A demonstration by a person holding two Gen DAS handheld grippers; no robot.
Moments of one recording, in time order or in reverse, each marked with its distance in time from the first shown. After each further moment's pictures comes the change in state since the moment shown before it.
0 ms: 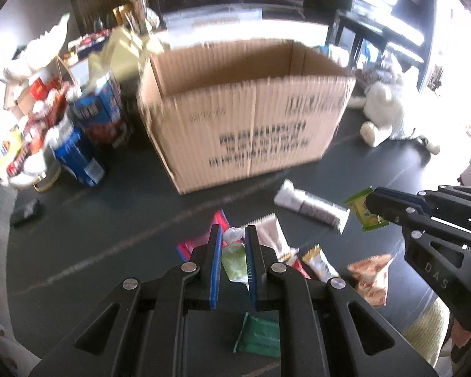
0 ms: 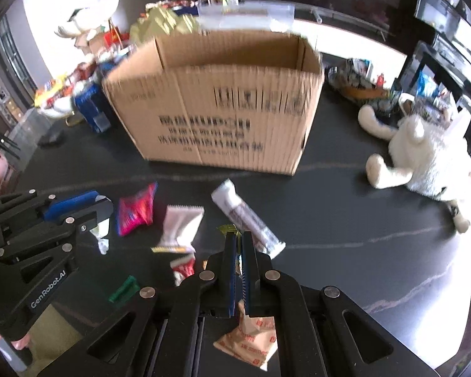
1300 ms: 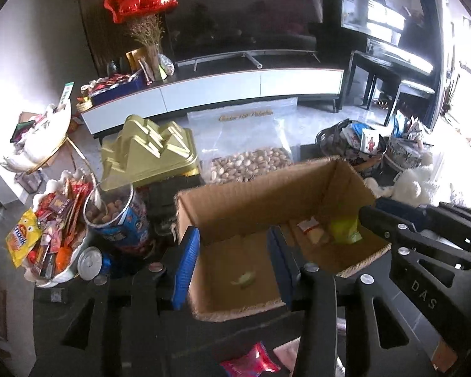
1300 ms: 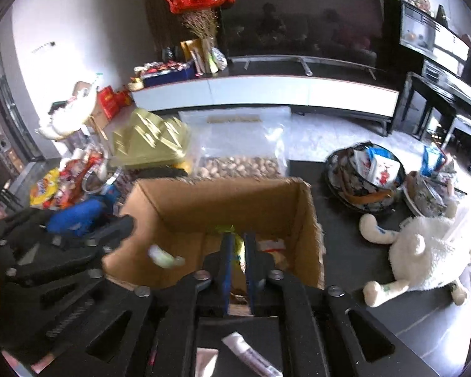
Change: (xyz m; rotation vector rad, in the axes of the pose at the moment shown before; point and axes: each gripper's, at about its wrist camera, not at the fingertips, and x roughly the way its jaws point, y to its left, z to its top) left arm -0.002 0.036 0.140 -0.001 -0.171 0.073; right arm 0.001 -0.014 0.146 0.092 -0.195 -0.017
